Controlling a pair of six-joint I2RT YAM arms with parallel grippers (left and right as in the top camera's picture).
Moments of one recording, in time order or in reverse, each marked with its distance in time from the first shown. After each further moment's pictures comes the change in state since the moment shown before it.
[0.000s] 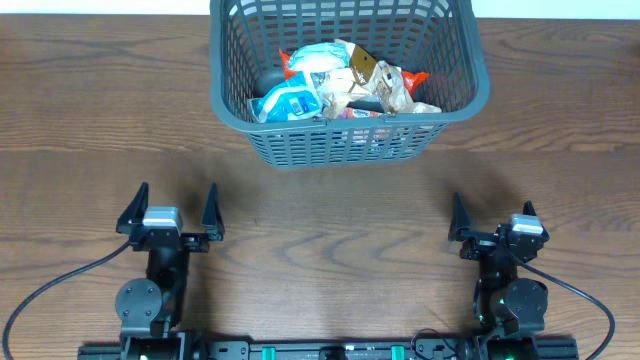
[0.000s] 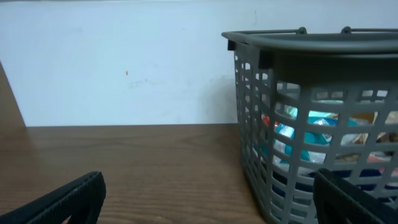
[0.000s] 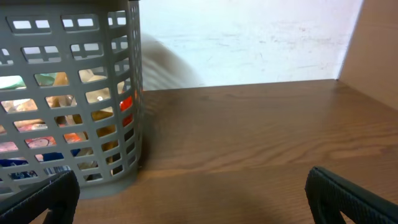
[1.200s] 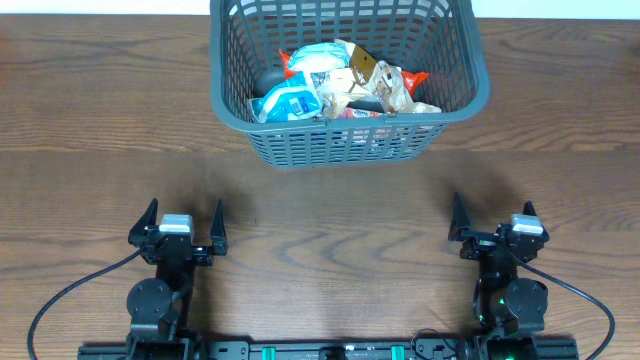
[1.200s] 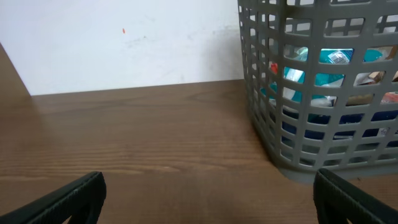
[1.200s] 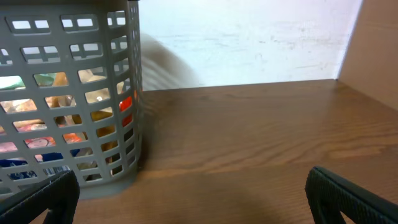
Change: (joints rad) left arm -0.021 -0.160 -0.063 -0.257 -0.030 0.058; right arm 0.000 0.000 0.000 0.000 0.002 0.000
